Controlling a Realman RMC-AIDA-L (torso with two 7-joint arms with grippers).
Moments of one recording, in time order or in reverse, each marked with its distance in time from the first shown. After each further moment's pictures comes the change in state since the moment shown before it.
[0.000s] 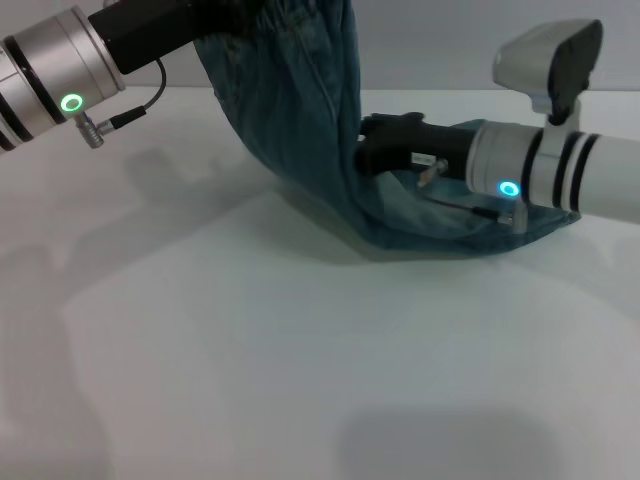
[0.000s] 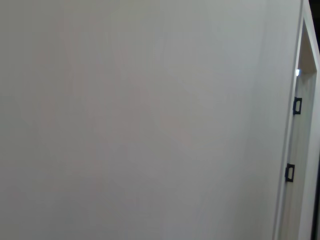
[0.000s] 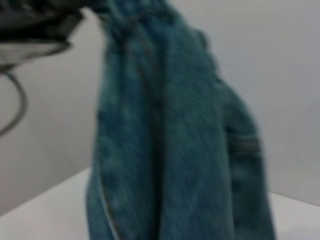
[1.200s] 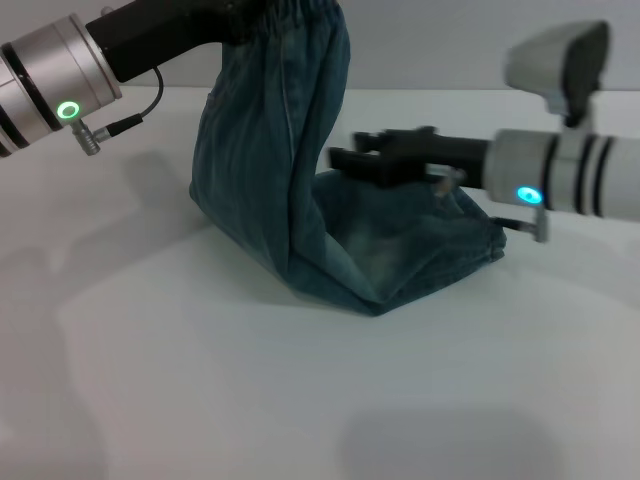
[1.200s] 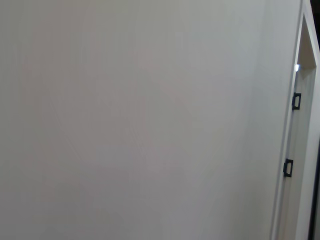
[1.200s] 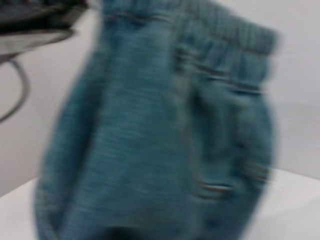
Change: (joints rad) left arm 0.015 0.002 0.025 0.017 0.002 0.002 -0.019; right arm -0.111 -0.017 -0.186 -0.184 -0.007 0.032 0.202
